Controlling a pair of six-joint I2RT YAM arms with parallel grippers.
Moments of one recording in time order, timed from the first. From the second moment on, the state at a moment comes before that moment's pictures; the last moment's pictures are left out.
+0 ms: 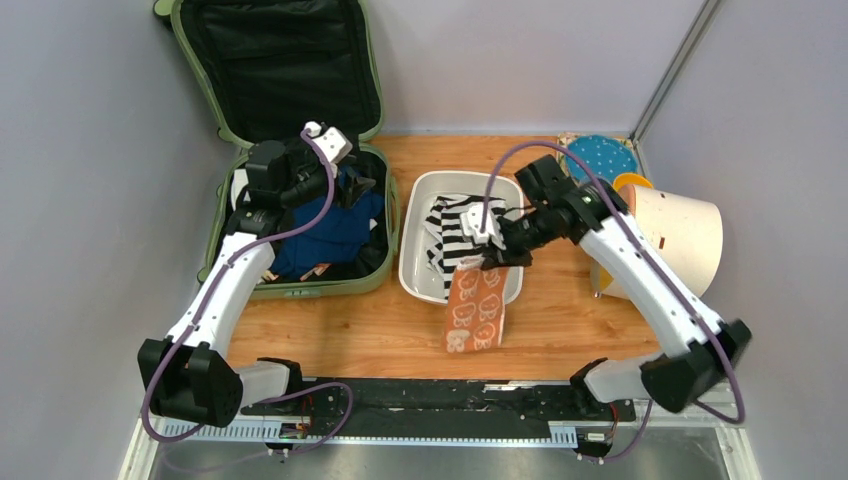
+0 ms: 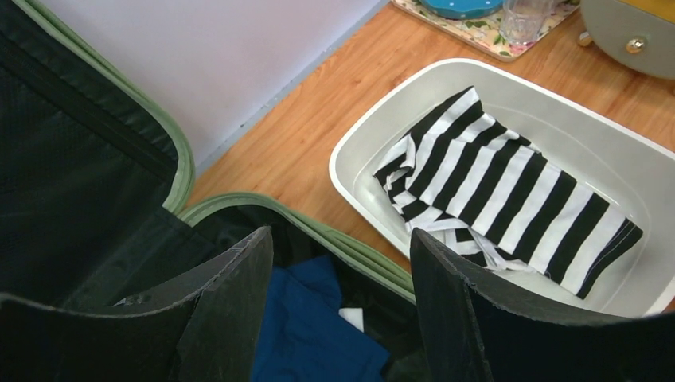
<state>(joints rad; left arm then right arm) -0.17 1.23 1.10 -0.07 0.68 0.31 0.55 1.29 1.48 -1.27 -0.72 -1.10</state>
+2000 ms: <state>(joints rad) 0.31 1.94 1.78 -0.71 0.70 0.52 0.41 1.97 1.93 -0.75 -0.72 -0.43</state>
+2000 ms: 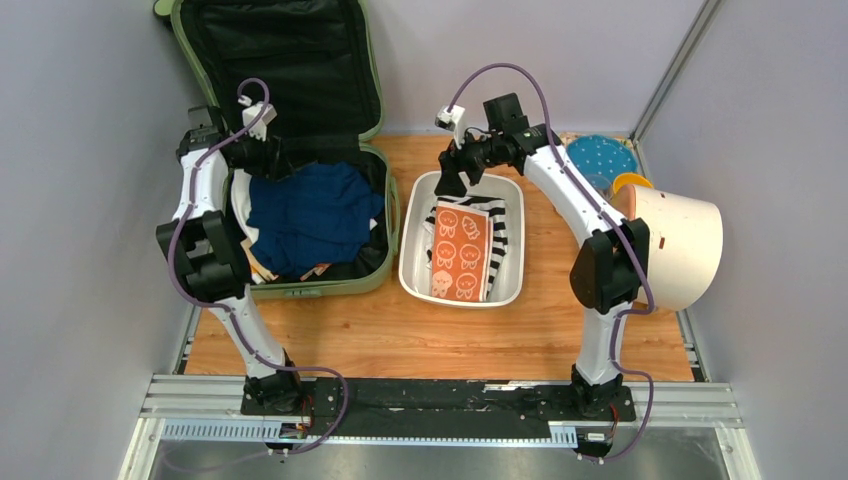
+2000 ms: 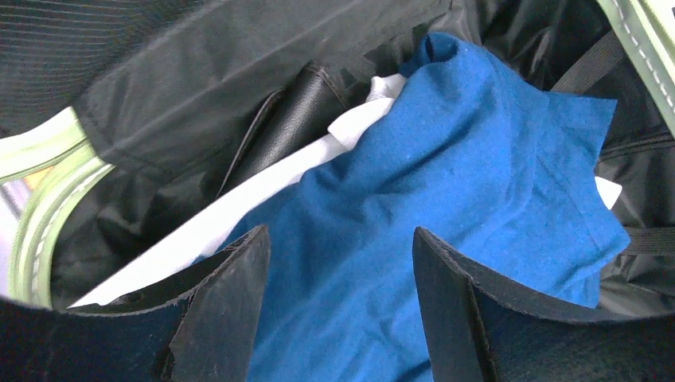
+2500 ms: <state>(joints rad) 0.28 2.02 1.70 -0.83 0.80 0.91 0.41 1.99 1.96 -0.76 -0.73 -0.42</state>
